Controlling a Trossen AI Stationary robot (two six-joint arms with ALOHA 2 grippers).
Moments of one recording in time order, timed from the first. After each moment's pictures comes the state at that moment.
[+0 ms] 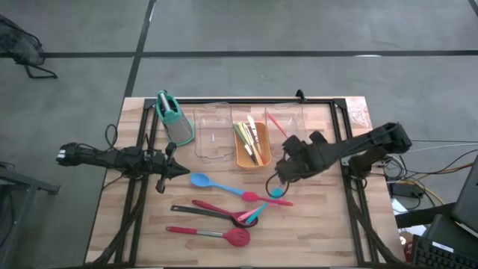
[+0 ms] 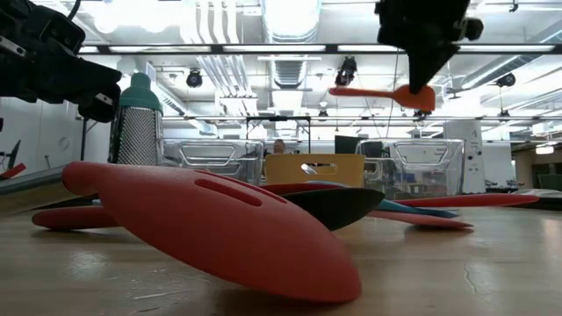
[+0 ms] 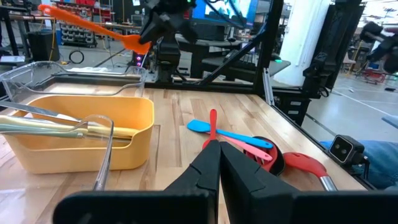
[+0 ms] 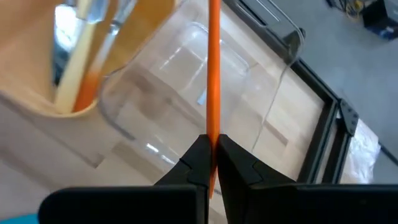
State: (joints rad) left arm -0.14 0.13 0.01 0.02 0.00 -0.12; right arm 0.24 1.57 1.34 -1.43 0.69 1.15
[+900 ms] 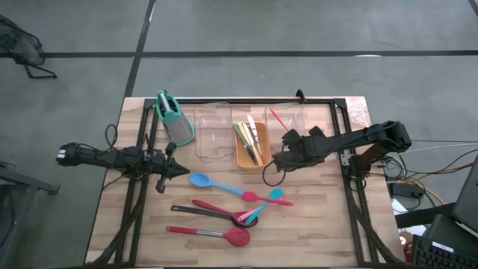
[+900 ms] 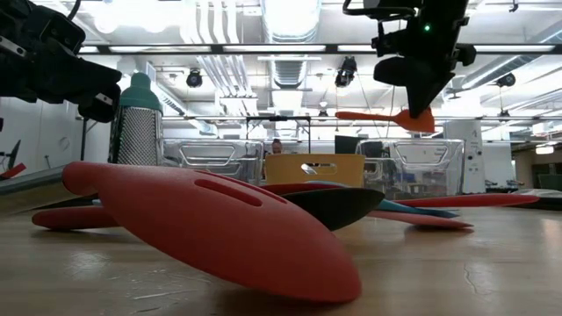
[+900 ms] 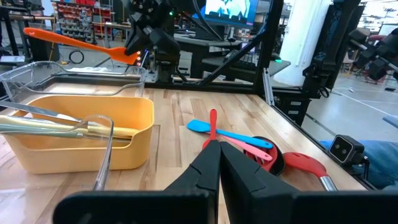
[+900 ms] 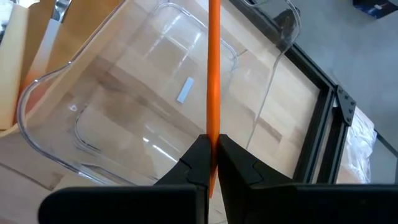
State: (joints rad) left arm -0.14 0.13 0.01 0.02 0.00 -0.12; right arm 0.11 1.56 1.23 -1.32 0.67 1.07
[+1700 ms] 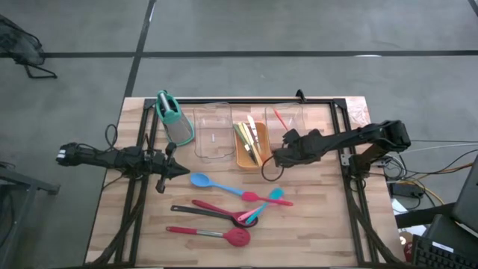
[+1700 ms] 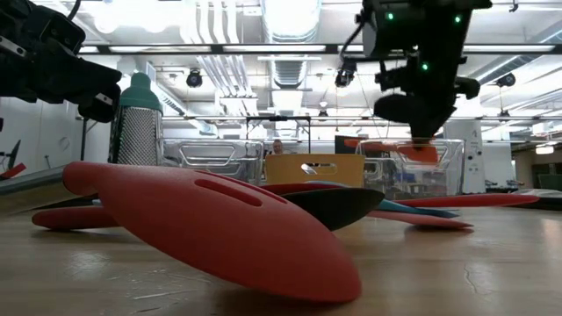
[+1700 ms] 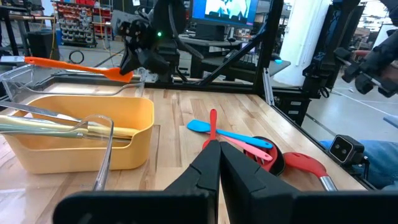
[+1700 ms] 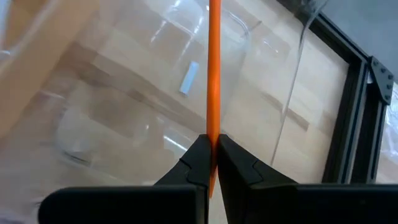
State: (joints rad) left arm -0.14 0.13 0.01 0.02 0.00 -0.12; right arm 0.03 1.56 1.05 -1.12 0.62 1.07
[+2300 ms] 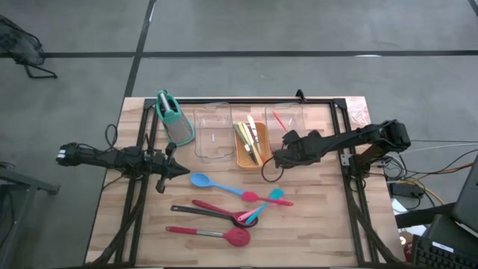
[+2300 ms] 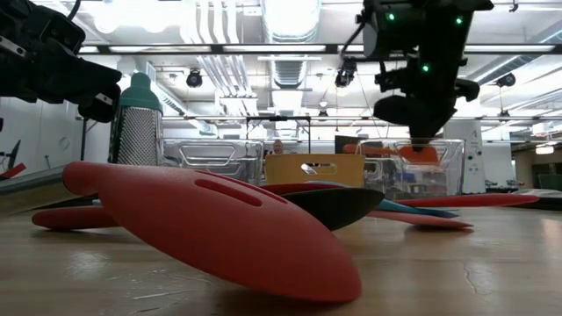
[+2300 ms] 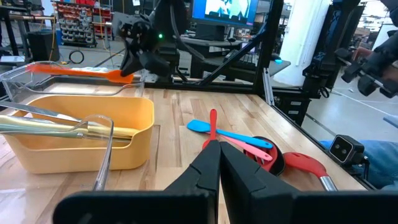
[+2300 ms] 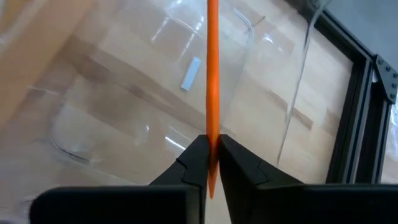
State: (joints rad) left arm -0.14 0.13 0.01 0.02 0.00 -0.12; right arm 0.03 1.56 1.04 -1.09 0.62 1.06
